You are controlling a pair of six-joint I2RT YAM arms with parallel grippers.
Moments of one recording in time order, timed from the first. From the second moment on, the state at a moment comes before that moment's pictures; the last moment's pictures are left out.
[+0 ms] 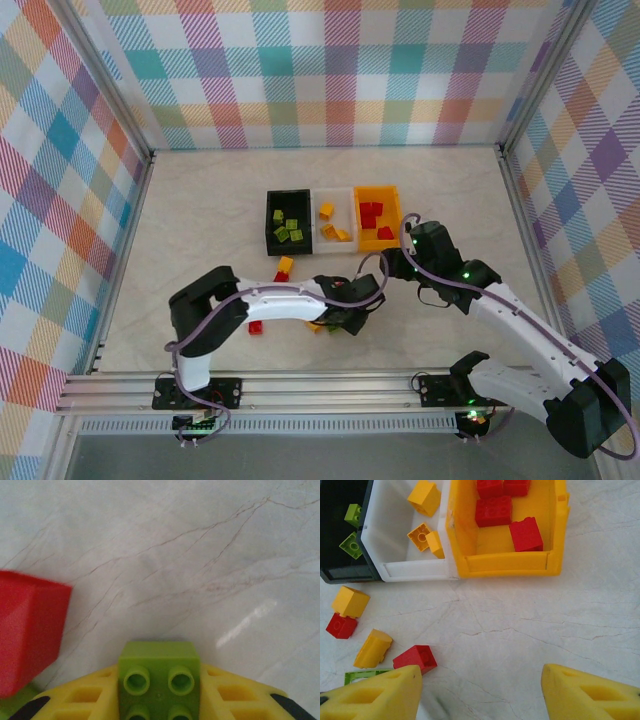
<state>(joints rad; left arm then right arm) -1.14 1.84 1.15 -0.51 -0.16 -0.46 0.56 1.00 0.80 -0.59 0.07 0.50</state>
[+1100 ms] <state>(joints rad) -0.50 1.99 1.56 -0.56 -0.19 -0.59 0.58 1.06 0.74 -0.52 -0.08 0.51</state>
